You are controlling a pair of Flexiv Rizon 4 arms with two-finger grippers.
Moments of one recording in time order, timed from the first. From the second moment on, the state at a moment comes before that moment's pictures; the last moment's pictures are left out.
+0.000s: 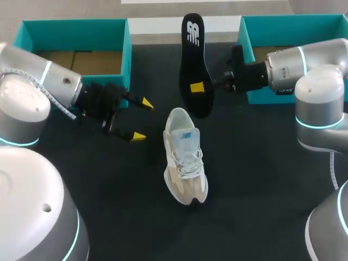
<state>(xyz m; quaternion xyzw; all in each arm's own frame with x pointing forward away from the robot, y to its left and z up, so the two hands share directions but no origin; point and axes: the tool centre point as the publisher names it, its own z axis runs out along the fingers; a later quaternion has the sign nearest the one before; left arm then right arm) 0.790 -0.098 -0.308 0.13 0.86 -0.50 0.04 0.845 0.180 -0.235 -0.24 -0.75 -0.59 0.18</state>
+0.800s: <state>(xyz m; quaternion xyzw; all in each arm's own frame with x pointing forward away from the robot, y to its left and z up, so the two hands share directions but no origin) 0.800 -0.103 -0.337 0.11 0.87 -0.47 0.05 0.833 0.240 -0.261 -0.17 -0.76 -0.60 0.19</state>
